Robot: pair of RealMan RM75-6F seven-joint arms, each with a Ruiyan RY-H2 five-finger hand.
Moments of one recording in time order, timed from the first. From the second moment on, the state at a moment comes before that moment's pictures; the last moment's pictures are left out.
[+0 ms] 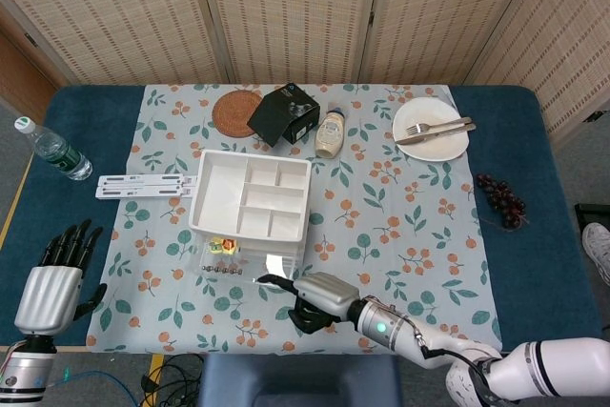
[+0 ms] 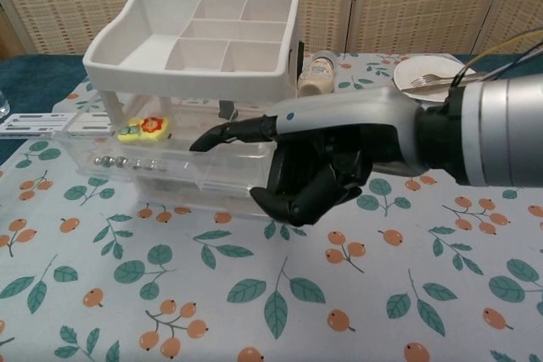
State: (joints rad) left arm -0.14 -1.13 -0.04 -1.84 1.49 1.47 0.41; right arm 0.89 -1.27 0.14 -2.06 -1.09 0.63 0.12
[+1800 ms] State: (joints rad) left arm -0.12 -1.12 -0.04 -1.86 1.50 1.49 0.42; right arm 0.97 -1.17 0.28 -2.03 -1.36 0.71 0.00
